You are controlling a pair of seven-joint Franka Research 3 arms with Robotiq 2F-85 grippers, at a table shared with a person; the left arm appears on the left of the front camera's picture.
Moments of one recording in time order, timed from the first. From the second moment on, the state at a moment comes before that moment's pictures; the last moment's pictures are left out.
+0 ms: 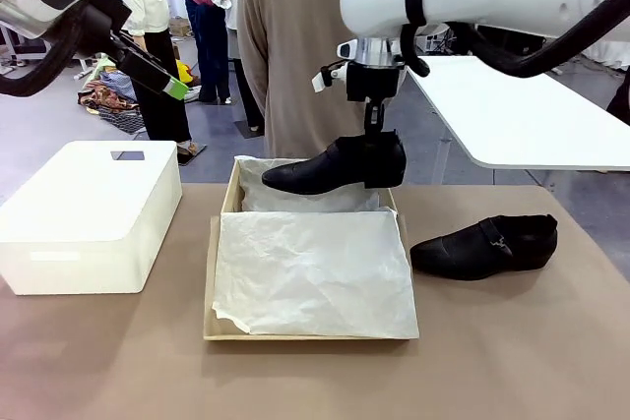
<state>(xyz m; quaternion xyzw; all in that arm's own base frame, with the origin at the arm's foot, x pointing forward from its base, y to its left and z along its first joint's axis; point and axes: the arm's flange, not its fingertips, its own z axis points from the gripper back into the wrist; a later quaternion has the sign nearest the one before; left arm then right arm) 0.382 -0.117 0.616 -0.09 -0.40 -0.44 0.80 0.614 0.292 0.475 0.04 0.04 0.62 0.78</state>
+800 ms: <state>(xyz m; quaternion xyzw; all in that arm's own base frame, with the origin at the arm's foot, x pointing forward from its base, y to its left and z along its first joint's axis) 0.382 -0.117 0.616 -0.09 -0.40 -0.44 0.80 0.633 0.316 0.439 0.04 0.04 0.63 0.78</state>
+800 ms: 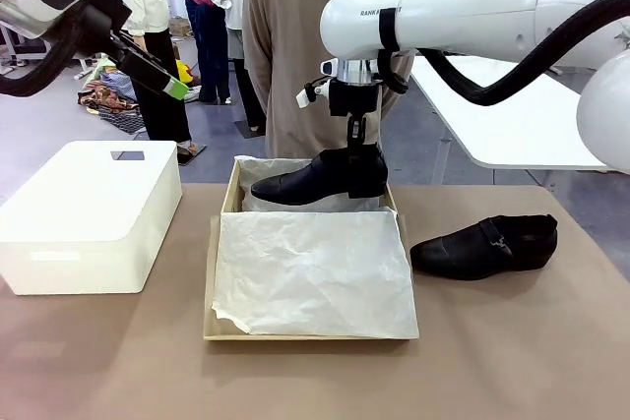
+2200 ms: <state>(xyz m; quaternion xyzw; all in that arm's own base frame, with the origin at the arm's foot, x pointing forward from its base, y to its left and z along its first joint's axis) 0.382 -0.117 0.616 -0.09 -0.40 -0.44 0.80 0.649 0.328 0.371 0.05 0.02 0.62 0.78</state>
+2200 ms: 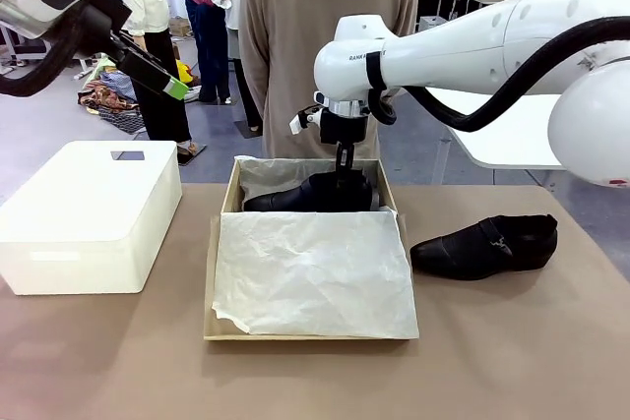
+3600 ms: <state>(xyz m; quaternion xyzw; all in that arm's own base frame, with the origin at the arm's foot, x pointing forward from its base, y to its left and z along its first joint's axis) 0.382 -0.117 0.616 -0.09 -0.40 -0.44 0.80 0.632 0.317 0.426 0.04 -0.01 0.64 0.77</state>
